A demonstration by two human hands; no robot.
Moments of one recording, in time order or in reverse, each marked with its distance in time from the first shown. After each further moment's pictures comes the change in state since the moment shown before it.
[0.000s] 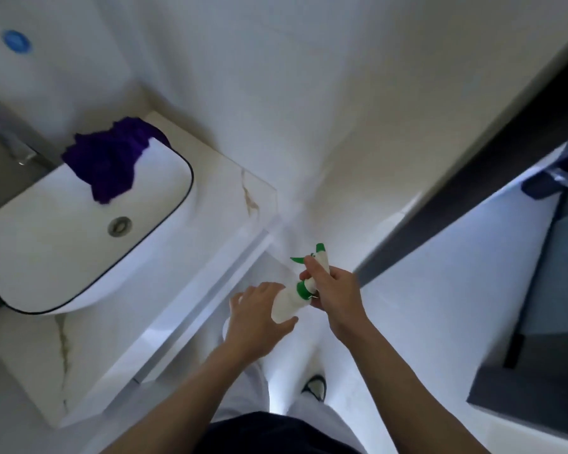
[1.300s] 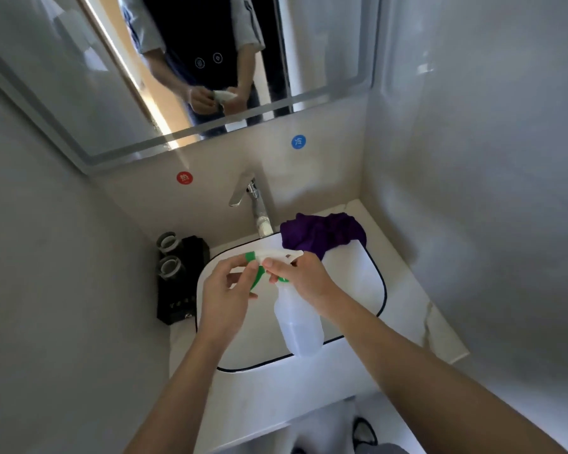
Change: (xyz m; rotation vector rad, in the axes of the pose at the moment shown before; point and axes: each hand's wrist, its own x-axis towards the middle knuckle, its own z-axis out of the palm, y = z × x) left_hand 0.033 -0.194 -0.292 -0.833 1.009 -0.450; right_hand 0.057 -0.156 0.394 -0.262 -1.109 -0.411
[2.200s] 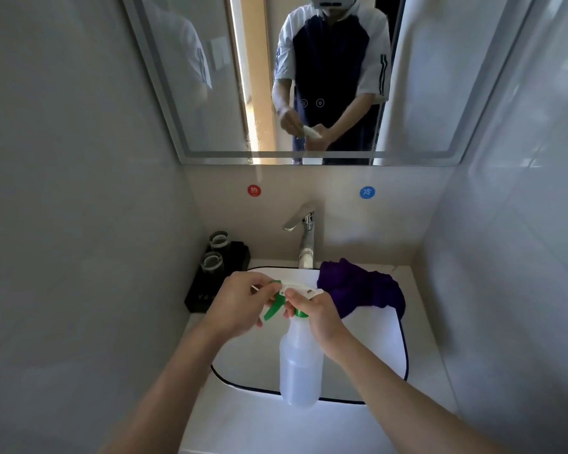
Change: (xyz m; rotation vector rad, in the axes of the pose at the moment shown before) left_hand 0.003 0.029 -0.017 0.318 -0.034 -0.047; right_hand 0.026 0.011 0.002 0.061 -0.260 -0.012
